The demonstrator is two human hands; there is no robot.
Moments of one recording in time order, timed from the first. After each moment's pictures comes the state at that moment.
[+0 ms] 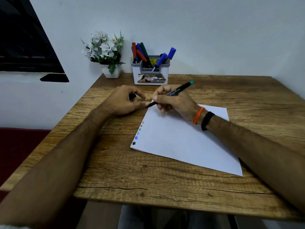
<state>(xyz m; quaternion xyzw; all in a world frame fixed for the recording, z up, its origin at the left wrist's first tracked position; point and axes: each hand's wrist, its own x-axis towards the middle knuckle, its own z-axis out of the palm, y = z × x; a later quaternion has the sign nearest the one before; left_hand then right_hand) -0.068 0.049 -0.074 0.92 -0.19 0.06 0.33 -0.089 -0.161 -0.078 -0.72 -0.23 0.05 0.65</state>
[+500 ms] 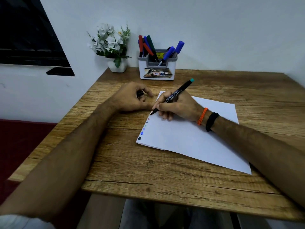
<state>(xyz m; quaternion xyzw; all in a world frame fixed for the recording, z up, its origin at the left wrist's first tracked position) -0.068 0.050 -0.077 0.92 -0.21 0.01 0.33 -0.098 -0.153 -0.088 -0.77 -0.26 0.09 0.57</state>
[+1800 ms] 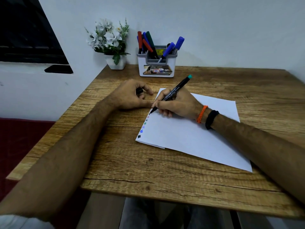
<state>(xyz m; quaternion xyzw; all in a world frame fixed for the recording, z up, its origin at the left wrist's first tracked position) -0.068 0.050 -0.076 0.92 -0.20 0.00 0.33 -0.103 -0.150 -0.086 -0.80 -0.24 0.06 0.55</state>
